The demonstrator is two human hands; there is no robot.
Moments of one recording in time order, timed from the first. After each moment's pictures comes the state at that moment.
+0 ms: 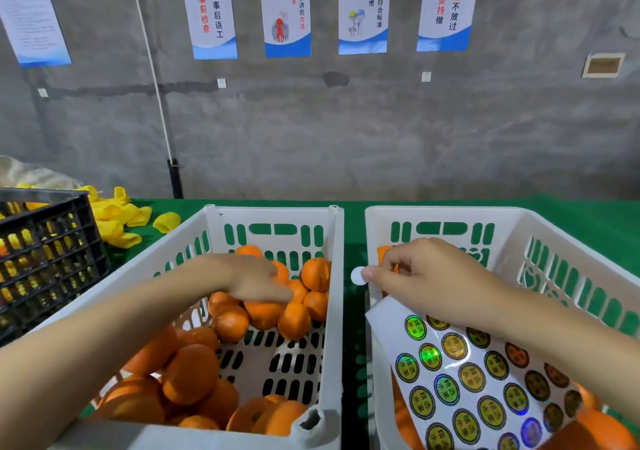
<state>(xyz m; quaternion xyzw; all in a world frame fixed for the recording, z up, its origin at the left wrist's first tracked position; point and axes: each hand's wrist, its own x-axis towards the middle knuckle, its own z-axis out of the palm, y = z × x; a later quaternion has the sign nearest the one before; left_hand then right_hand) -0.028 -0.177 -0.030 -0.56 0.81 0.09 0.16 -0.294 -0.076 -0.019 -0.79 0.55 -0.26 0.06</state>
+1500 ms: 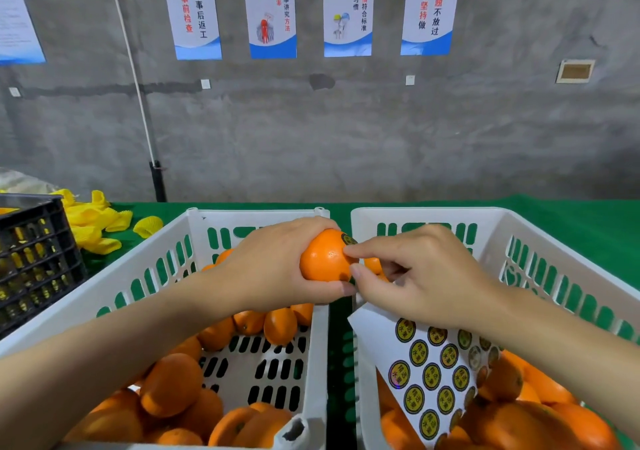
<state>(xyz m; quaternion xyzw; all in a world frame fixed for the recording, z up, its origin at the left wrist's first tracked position) -0.075 -0.126 -0.009 -0.36 0.90 -0.01 -0.24 -0.282 -0.056 -0.001 -0.84 0.37 -0.38 -0.10</state>
